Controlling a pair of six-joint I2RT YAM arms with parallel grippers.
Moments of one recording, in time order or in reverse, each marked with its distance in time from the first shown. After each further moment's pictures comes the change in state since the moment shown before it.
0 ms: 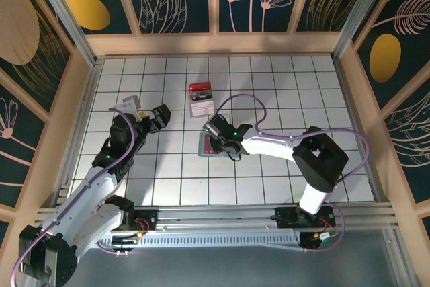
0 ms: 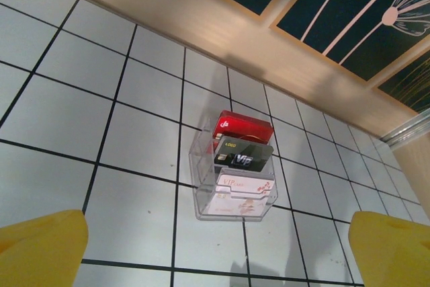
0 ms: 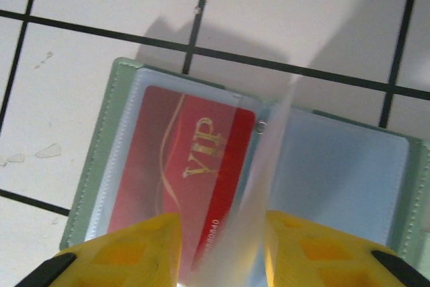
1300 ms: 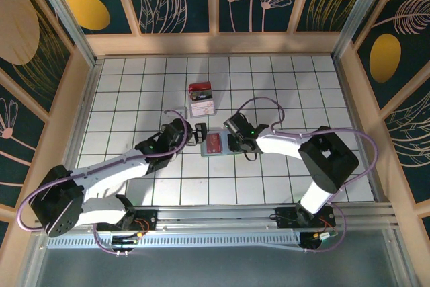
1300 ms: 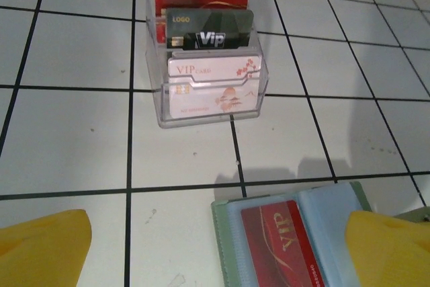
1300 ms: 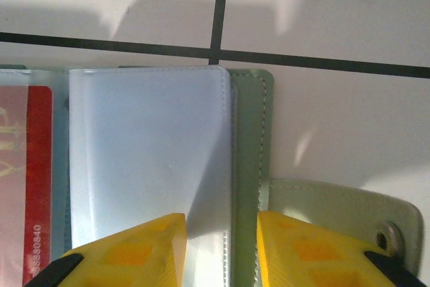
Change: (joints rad) left arm -0.472 0.415 0.137 -0.059 -0.356 0.001; right arm -0.163 -0.066 -0.174 0.072 -0.066 -0.050
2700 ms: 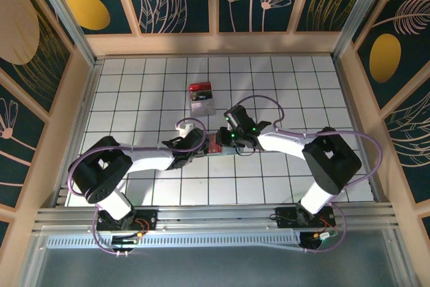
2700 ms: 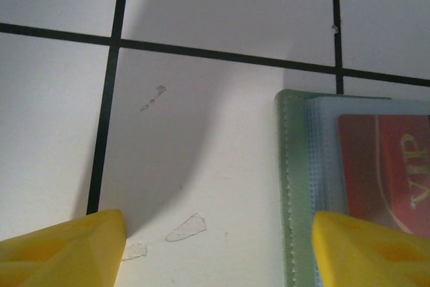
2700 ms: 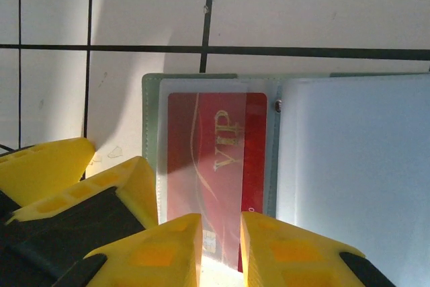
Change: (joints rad) left arm -0.014 0.364 0.017 0.005 0.069 -0.253; right arm -0.021 -0.004 0.035 0.137 -0.354 0.143
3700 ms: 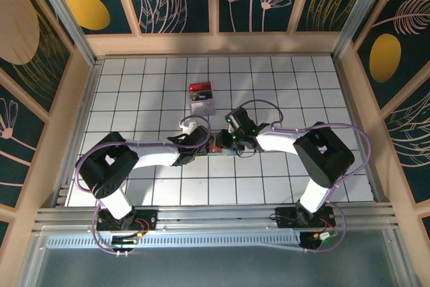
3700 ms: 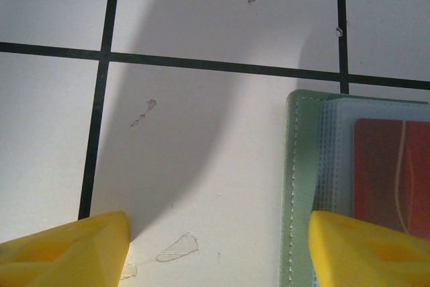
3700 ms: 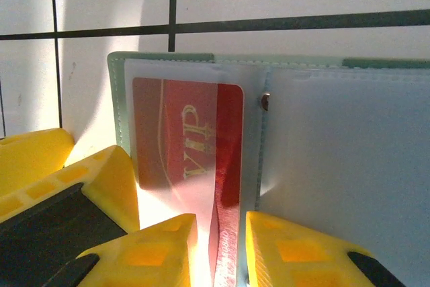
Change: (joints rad) left arm -0.001 0.063 0.078 -0.083 -0.029 0.016; right arm -0.035 0.068 -0.051 0.109 -0.094 0.027
